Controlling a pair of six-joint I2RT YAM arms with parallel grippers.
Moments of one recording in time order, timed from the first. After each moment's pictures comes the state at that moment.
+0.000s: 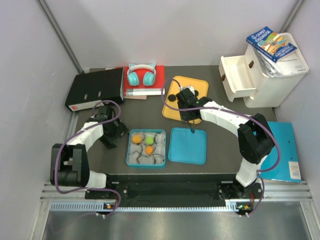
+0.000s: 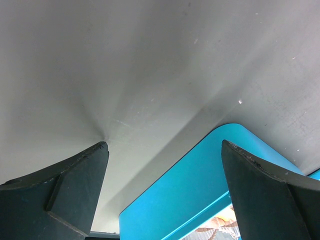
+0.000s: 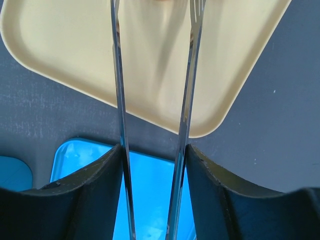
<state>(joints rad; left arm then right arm) -0.04 1.40 0.76 -0.58 0.05 -0.79 0.66 1.76 1.31 -0.57 0.35 0.34</state>
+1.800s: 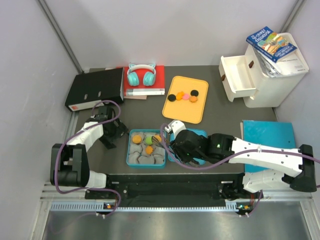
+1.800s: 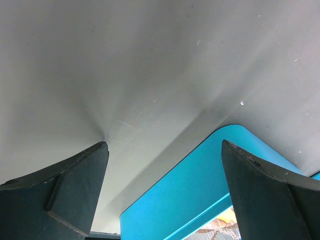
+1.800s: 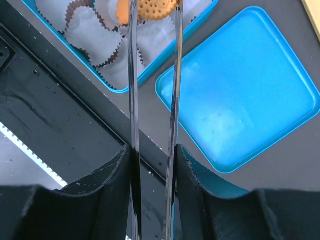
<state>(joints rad) -0.04 1.40 0.76 -0.58 0.04 -0.79 1.28 1.20 1.09 -0.78 0.29 0.40</state>
